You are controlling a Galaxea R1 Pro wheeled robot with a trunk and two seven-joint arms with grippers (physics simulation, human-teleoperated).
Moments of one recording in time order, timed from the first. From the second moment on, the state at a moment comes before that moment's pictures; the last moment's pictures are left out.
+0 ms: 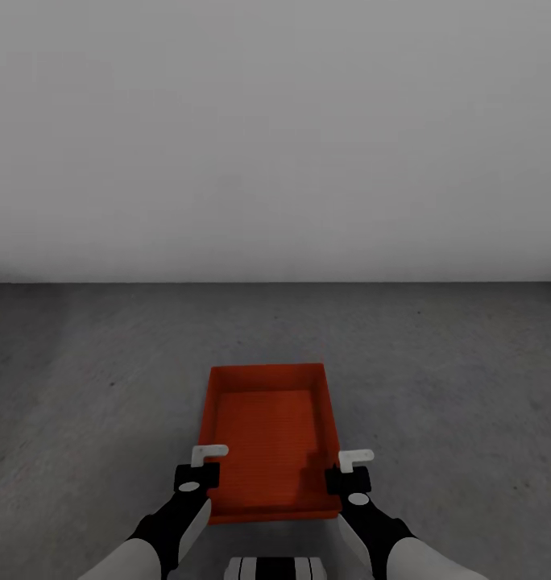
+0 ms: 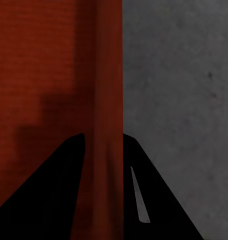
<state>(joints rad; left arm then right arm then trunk) -0.58 -0.12 -0.16 -0.39 0.11 0.04 0.34 -0.62 0.12 0.24 -0.23 -0.07 -0.12 -0.29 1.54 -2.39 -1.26</state>
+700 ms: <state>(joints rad) -0.58 -0.12 -0.16 -0.39 0.11 0.03 0.34 -0.62 0.12 0.24 -0.23 -0.07 -0.12 -0.29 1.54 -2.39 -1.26</state>
